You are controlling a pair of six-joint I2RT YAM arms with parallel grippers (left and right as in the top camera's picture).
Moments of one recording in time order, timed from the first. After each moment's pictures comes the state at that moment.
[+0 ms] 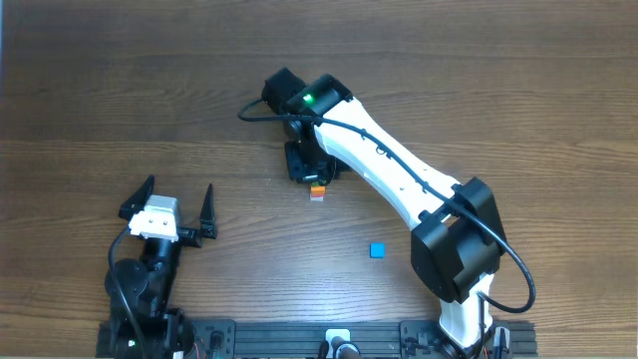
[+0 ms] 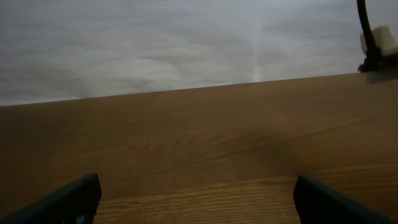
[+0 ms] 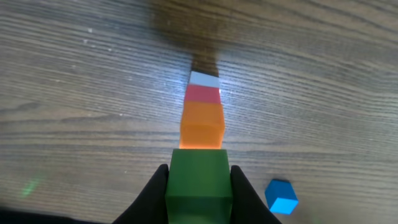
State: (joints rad) left arm 0.03 0.01 0.01 -0.07 0.15 0.05; right arm 0.70 2.01 1.75 -1.32 -0.05 0.54
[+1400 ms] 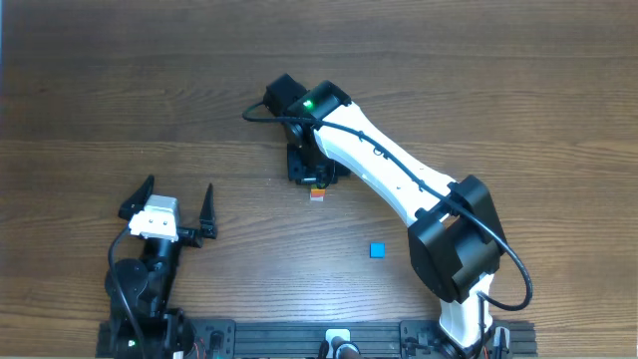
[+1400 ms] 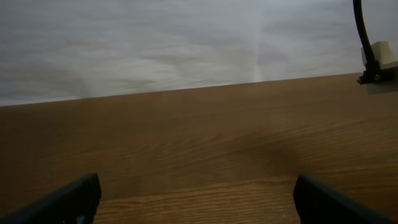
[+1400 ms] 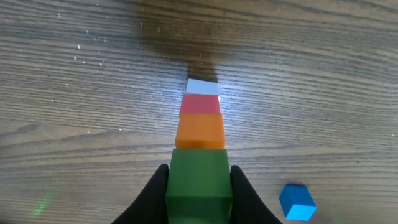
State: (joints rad) left arm 0.03 0.01 0.01 -0.07 0.15 0.05; right arm 0.70 2.01 1.70 -1.26 -0.05 0.63
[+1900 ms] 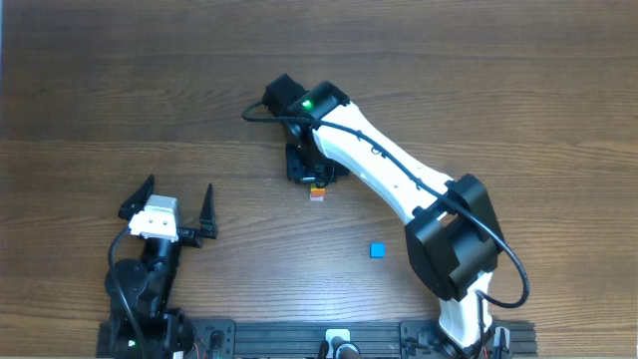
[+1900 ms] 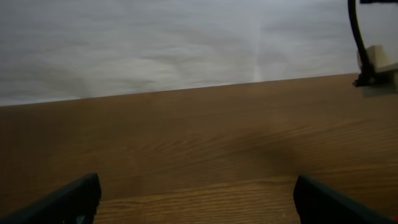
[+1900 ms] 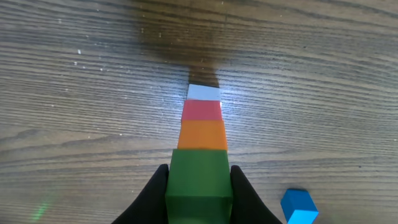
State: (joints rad) left arm 0.03 0.01 0.01 -0.07 0.15 0.05; right arm 0.70 2.02 1.70 -1.25 -0.05 0.63
